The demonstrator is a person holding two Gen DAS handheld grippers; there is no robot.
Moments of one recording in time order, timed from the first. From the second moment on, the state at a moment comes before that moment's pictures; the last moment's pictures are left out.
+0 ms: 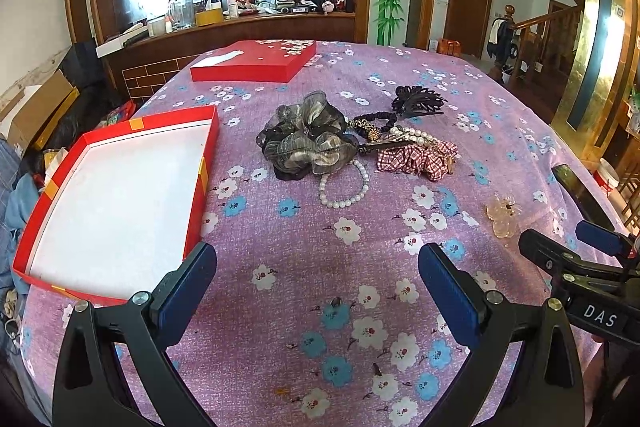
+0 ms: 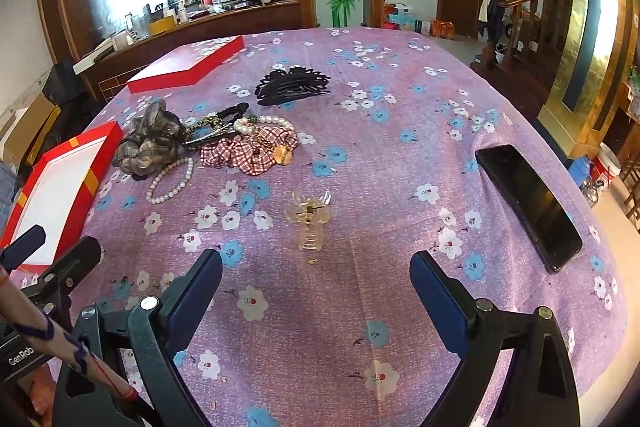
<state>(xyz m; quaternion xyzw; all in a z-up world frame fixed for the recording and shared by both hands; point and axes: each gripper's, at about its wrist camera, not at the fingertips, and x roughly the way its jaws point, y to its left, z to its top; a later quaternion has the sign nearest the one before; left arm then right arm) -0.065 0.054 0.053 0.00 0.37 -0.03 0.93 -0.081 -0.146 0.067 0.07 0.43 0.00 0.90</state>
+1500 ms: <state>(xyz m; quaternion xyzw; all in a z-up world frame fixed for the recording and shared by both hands) 0.054 0.118 0.061 -0.12 0.46 -0.08 0.88 -0.029 -0.180 0.032 0.16 0.45 0.04 0.88</state>
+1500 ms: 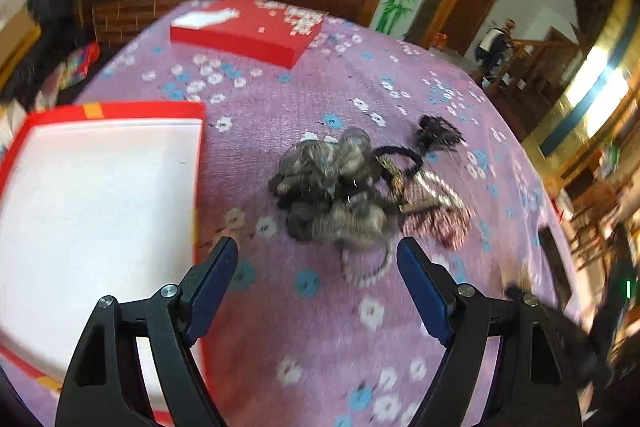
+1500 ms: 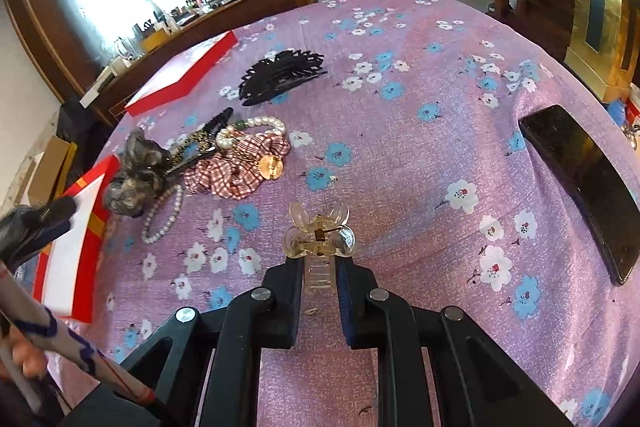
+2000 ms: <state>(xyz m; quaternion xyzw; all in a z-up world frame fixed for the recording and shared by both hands) 0.075 0.094 0.030 -0.12 0.47 -0.09 0.87 -0.049 -0.175 0.046 0.16 0.43 0.06 0.89</state>
